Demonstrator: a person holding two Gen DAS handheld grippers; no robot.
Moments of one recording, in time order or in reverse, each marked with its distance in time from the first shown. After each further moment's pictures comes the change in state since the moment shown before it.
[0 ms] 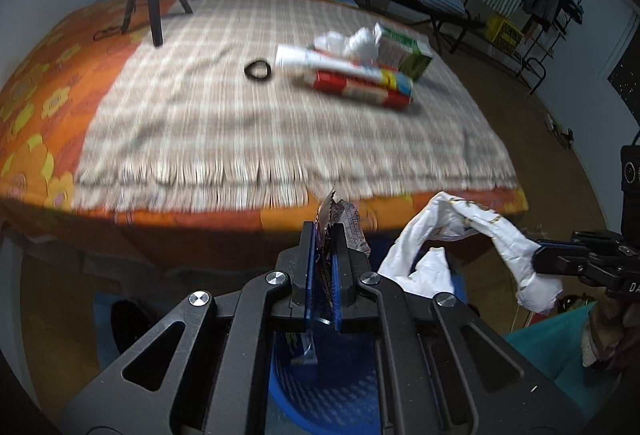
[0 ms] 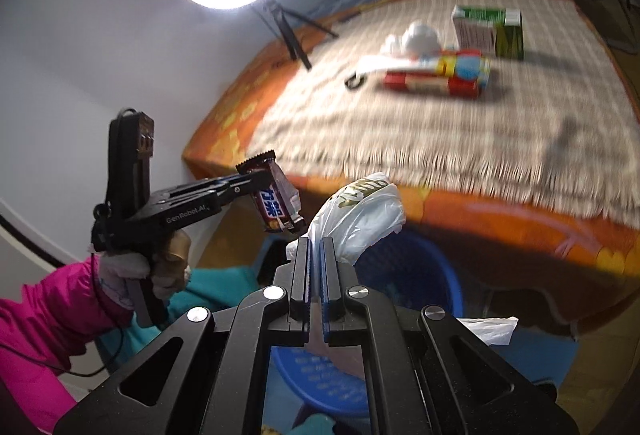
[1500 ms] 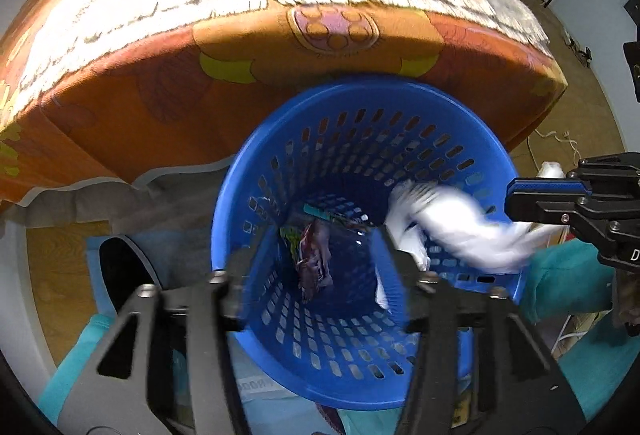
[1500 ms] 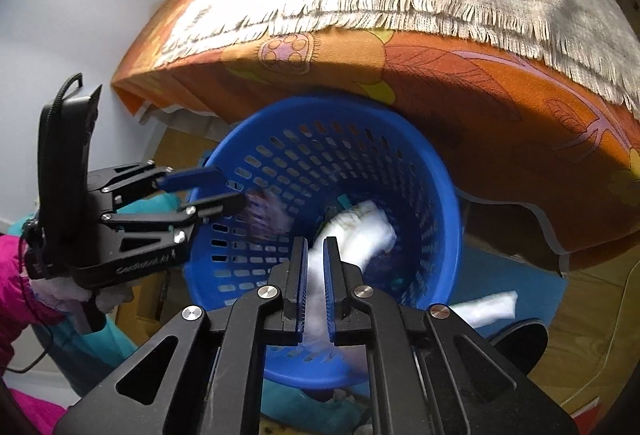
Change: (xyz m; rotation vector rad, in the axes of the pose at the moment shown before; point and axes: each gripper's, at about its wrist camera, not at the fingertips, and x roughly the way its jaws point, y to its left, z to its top) left arm 0.073 -0.025 -0.084 0.113 0.287 0.076; right arm 0.078 -0.028 -0.054 0.044 0.267 -0.208
